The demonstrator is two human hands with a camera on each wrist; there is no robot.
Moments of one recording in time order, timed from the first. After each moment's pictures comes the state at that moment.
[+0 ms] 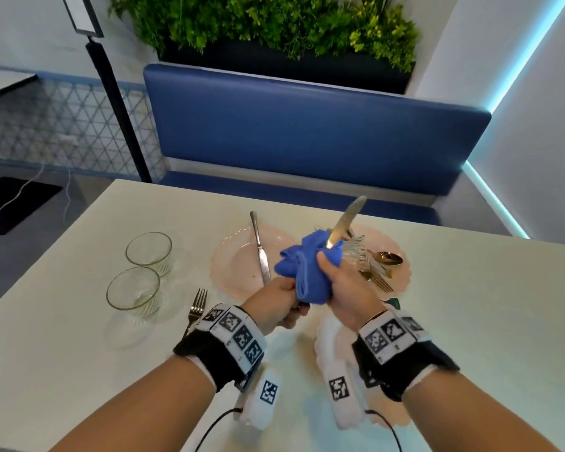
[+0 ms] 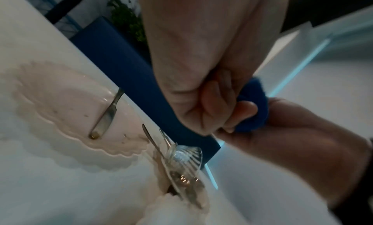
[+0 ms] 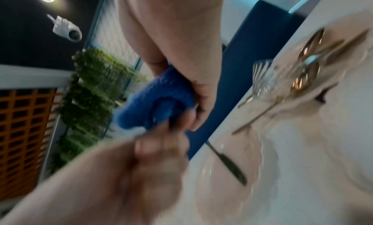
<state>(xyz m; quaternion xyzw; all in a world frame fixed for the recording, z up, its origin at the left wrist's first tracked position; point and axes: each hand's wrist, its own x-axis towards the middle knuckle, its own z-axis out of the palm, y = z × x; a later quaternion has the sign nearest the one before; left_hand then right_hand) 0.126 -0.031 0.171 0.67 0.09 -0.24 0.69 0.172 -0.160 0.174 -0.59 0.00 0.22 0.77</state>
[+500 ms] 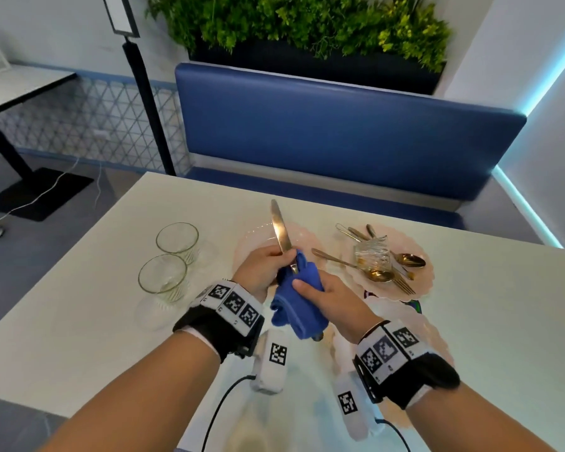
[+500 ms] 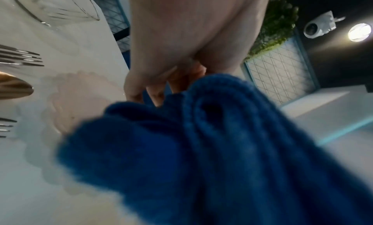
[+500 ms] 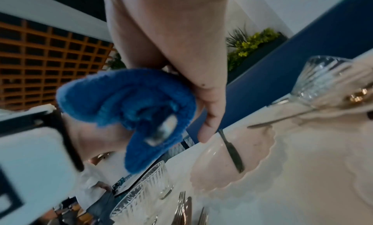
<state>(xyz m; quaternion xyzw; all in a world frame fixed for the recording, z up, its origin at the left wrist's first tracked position) 0.134 0.014 0.186 0.62 0.18 -0.07 0.76 0.135 -0.129 0.175 -0.74 -0.11 0.29 0.59</state>
